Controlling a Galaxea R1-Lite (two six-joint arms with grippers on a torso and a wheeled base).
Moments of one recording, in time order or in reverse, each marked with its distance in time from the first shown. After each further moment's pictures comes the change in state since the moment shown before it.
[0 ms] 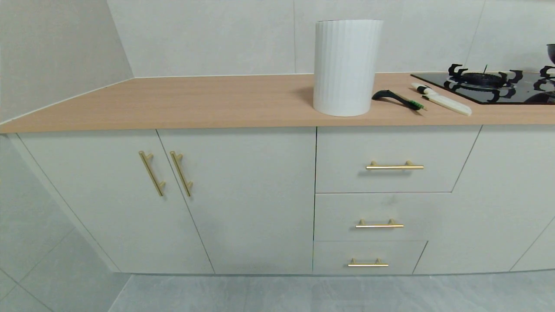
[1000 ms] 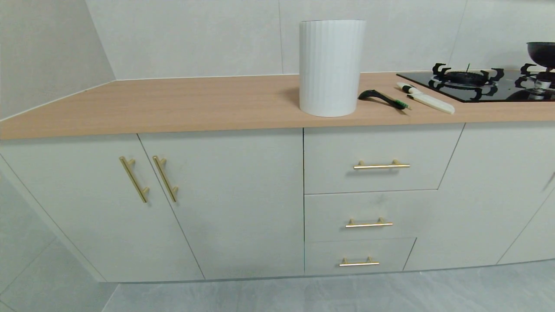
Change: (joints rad) left arm 0.000 0.000 0.000 0.000 0.000 -0.003; right arm 0.000 0.000 0.000 -0.001 -0.003 0.009
